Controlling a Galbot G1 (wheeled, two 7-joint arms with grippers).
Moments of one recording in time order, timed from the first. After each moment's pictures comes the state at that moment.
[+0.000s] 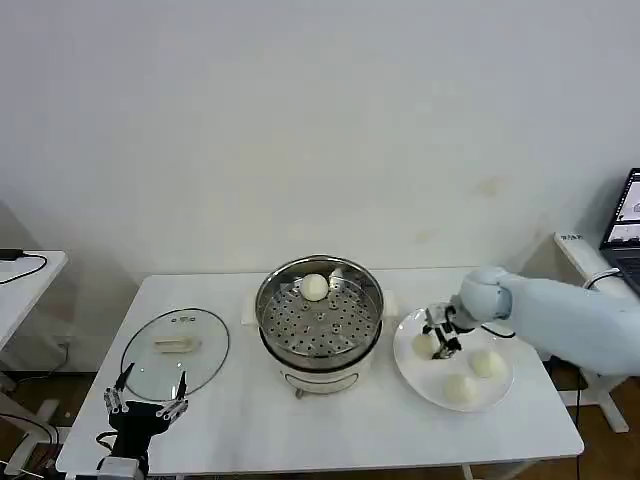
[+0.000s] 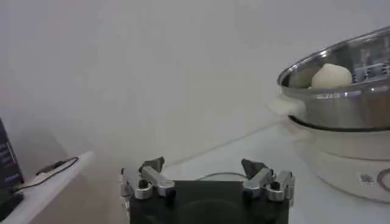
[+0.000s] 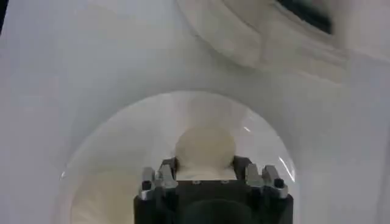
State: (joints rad) left arm 1.79 -1.28 -0.68 -2.26 0.09 0.22 -0.10; right arm 0.37 0.67 -1.31 1.42 0.14 -0.27 -0.86
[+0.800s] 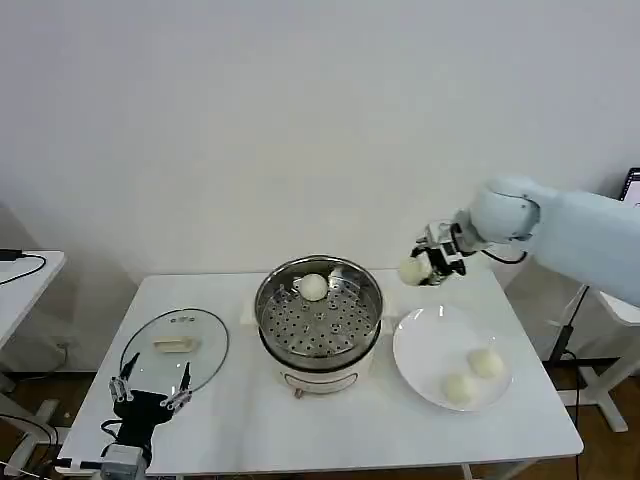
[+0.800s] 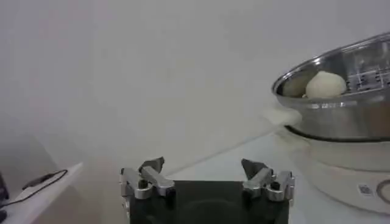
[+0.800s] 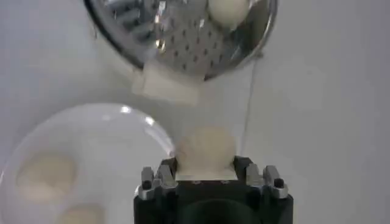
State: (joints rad) left arm 1.74 -1.25 -0.67 -2.24 0.08 0.23 -0.10; right arm 0.70 0.80 -1.38 1.52 0.36 -0.34 -0.85
